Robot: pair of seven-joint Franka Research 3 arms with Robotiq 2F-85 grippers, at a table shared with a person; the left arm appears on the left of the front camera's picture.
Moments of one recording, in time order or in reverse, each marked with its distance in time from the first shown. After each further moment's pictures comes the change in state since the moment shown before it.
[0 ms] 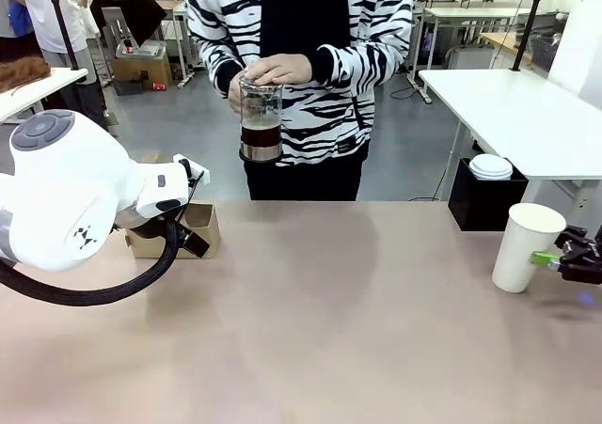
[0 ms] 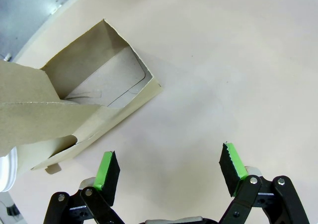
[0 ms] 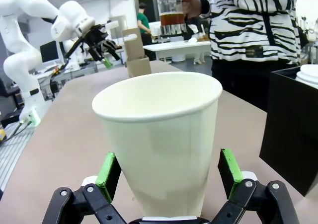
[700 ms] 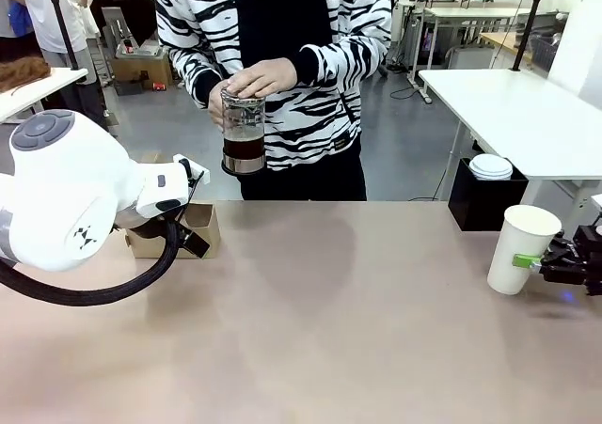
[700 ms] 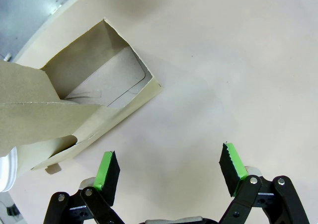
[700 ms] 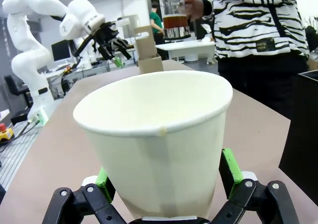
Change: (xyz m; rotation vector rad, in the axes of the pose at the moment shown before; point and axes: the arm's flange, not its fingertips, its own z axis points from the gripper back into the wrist) left arm 0.000 0.000 0.000 0.000 0.000 0.000; right arm -0.008 -0.001 -0.028 0.061 0.003 -0.016
